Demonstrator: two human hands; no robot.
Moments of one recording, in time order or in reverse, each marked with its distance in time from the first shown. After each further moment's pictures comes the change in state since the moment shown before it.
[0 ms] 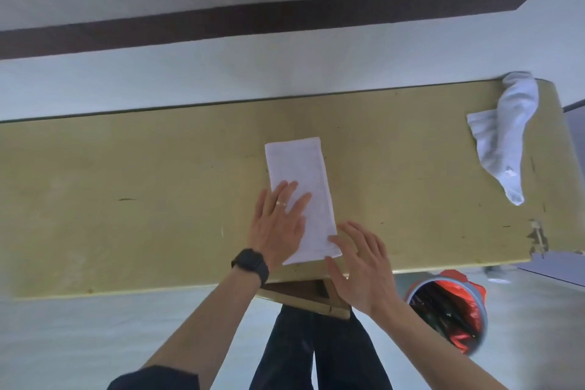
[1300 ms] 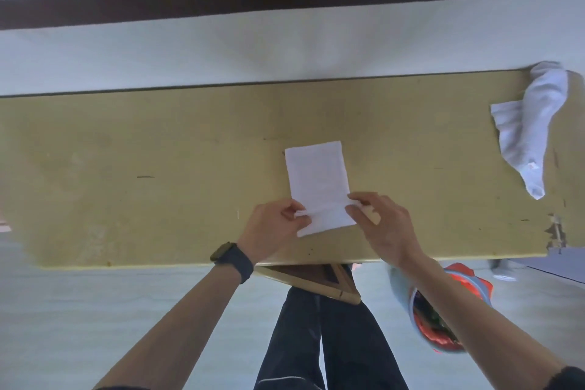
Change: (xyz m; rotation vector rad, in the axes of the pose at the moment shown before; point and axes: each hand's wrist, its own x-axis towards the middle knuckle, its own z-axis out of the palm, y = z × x) left_hand -0.026 -0.015 -0.053 -0.750 -0.327 -0.518; right_hand 0.055 -0.001 -0.038 0.485 -0.142 0.288
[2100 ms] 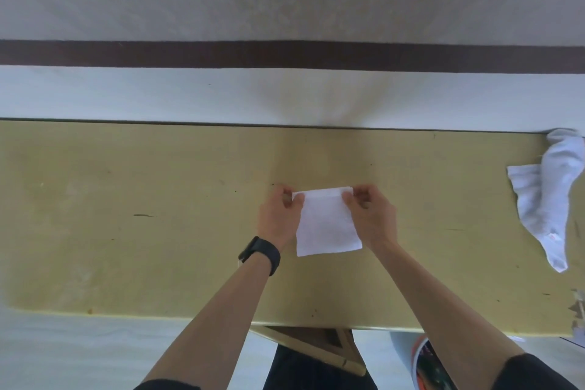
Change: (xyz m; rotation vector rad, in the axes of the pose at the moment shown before) left_hand 0.099 0.033 -0.018 -0.265 0.306 -0.210; right_hand 0.125 -0.033 0.027 0.194 0.090 0.419
